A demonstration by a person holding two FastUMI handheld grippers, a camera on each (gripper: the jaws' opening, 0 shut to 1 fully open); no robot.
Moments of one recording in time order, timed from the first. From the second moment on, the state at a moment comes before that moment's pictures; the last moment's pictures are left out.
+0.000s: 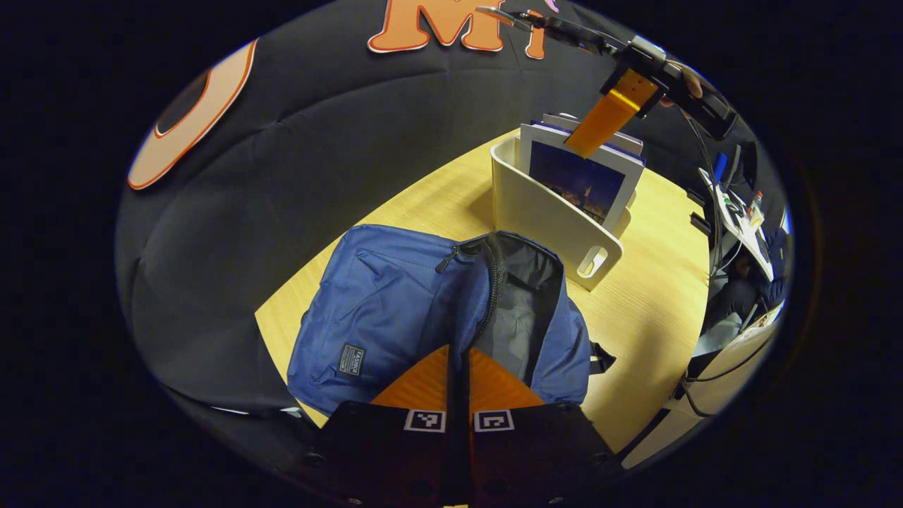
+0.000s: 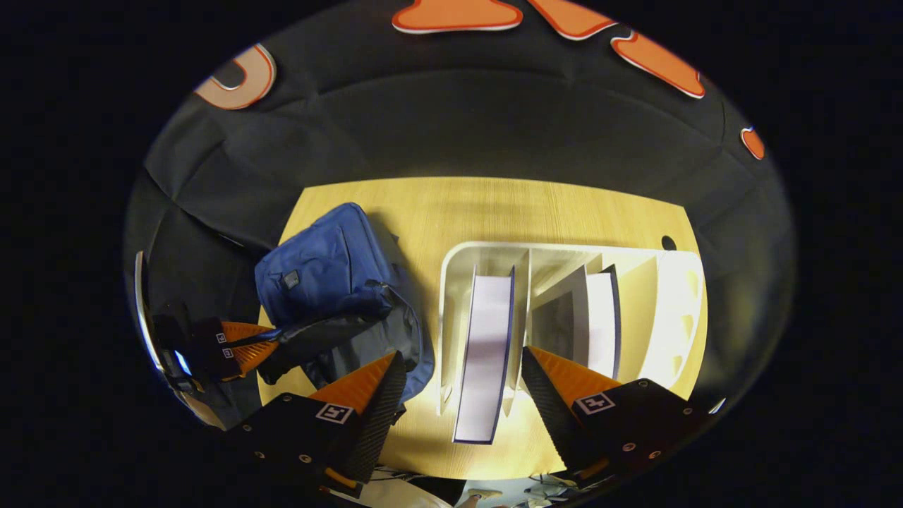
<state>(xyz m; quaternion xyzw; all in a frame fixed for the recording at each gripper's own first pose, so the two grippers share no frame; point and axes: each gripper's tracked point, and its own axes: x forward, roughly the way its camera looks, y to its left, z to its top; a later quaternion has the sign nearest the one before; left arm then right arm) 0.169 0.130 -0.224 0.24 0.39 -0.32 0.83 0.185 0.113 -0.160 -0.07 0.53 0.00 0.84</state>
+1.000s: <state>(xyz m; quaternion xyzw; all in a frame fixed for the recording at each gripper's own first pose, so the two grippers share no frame) 0.173 0.131 -0.229 0.25 0.40 -0.33 0.82 0.183 0.107 -0.163 -0.08 0.55 -0.03 0.83</state>
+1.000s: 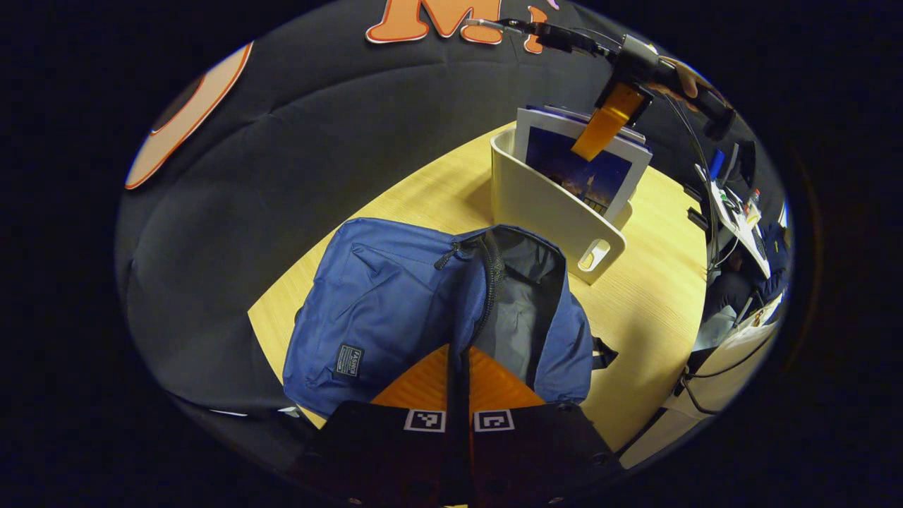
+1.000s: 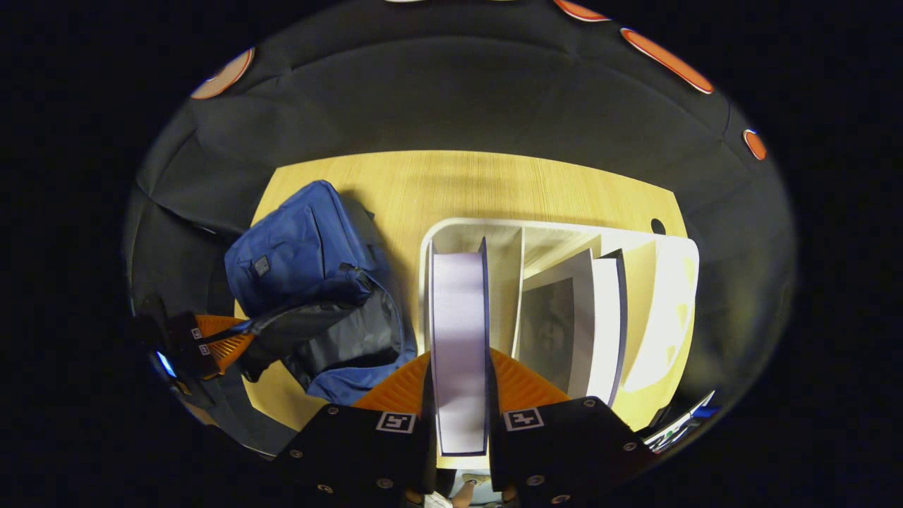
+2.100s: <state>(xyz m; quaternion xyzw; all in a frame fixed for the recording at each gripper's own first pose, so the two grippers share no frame) 0.161 0.138 -0.207 0.24 0.37 -0.31 0.84 0.053 0.168 -0.030 0.10 0.34 0.03 0.93</state>
